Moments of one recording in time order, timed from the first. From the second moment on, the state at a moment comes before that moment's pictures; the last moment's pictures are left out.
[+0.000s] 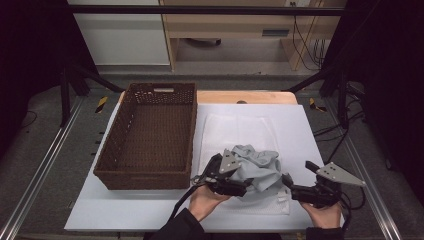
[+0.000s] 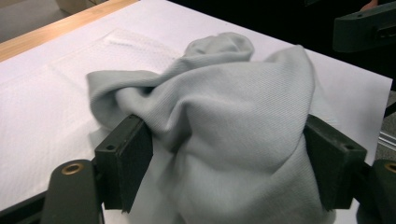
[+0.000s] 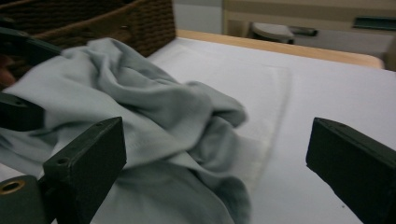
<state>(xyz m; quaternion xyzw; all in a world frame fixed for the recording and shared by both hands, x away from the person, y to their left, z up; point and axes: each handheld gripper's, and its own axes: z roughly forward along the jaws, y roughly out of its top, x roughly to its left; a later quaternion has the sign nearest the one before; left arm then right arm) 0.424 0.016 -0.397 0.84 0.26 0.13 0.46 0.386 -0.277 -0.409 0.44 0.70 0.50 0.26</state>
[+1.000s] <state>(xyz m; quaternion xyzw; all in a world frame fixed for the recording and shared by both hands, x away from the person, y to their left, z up) 0.385 0.073 -0.457 0.86 0.27 0.10 0.42 0.410 -0.225 -0.424 0.45 0.72 0.47 0.25</state>
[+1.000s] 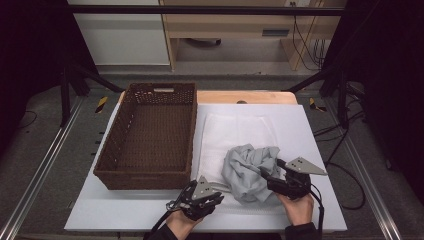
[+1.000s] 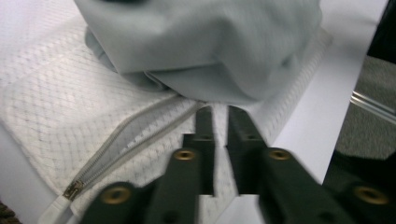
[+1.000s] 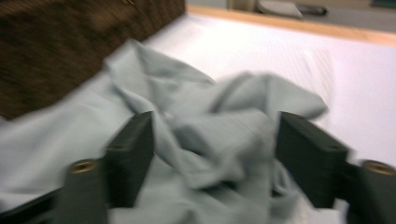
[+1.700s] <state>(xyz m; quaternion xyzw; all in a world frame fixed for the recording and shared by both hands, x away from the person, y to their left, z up) 0.390 0.062 -0.485 0.86 0.29 0.12 0.40 0.433 -0.192 -0.468 0.49 0.77 0.38 0.15</state>
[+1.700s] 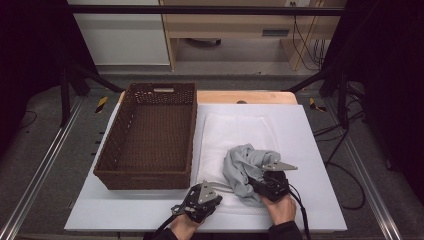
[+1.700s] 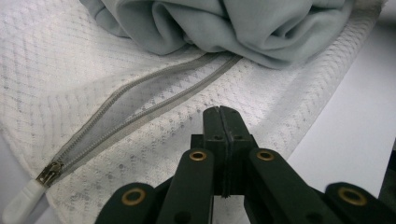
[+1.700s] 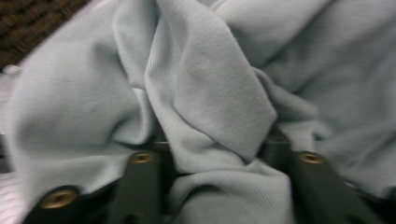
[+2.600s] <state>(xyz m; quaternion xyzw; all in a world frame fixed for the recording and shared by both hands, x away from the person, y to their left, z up) 0.387 0.062 -0.484 0.86 0.29 0.12 0.40 0.409 -0.267 -0.411 0.48 0.68 0.46 0.32</state>
